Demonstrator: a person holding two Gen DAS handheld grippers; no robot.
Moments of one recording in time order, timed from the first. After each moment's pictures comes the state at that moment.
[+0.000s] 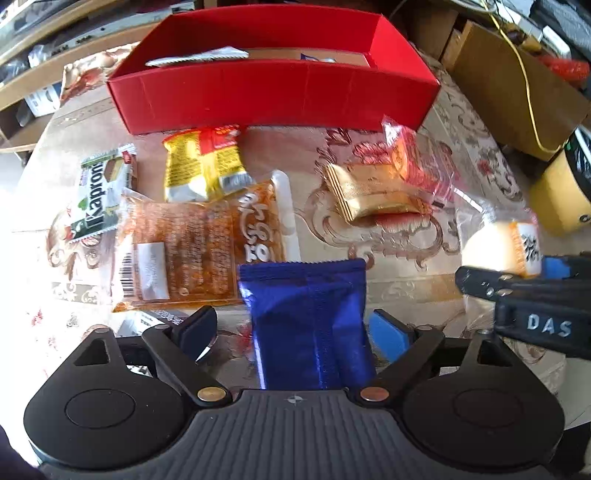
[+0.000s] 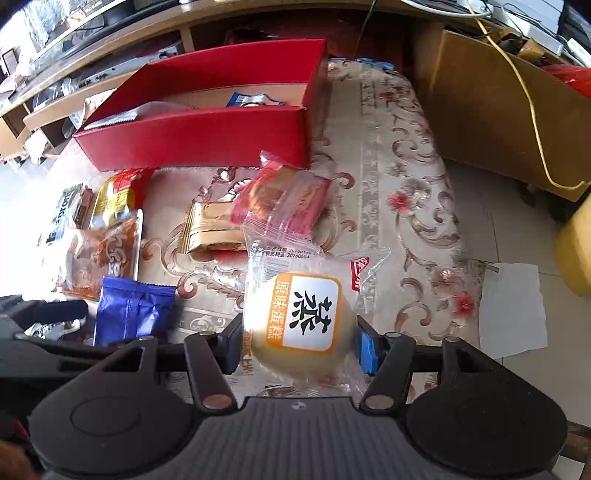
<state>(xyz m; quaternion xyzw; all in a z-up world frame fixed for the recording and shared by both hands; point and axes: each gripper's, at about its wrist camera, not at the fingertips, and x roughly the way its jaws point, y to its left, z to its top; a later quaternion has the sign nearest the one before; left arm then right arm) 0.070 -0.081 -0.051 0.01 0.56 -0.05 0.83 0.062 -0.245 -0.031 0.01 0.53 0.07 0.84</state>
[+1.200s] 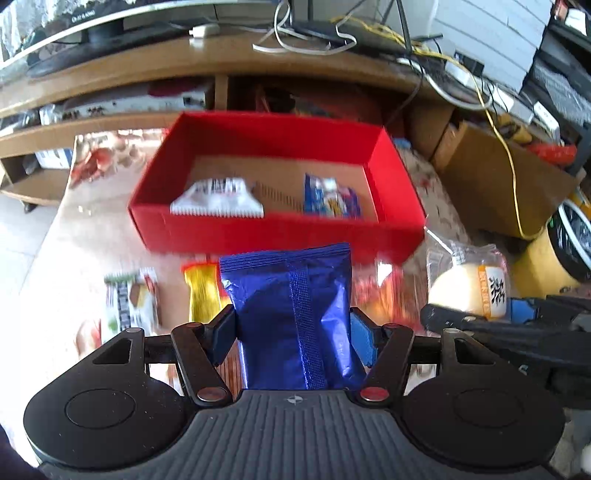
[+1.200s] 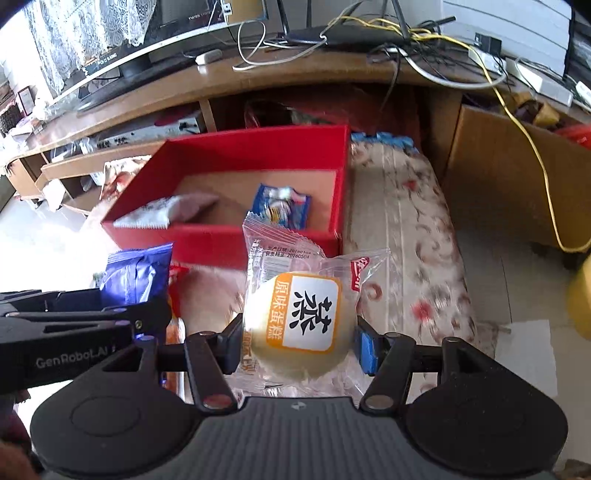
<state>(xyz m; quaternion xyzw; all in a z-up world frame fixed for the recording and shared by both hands) 0.114 -0.056 0.019 -0.03 0.46 -0.06 0.88 0.109 -0.223 0.022 0.03 0.47 0.09 0.88</state>
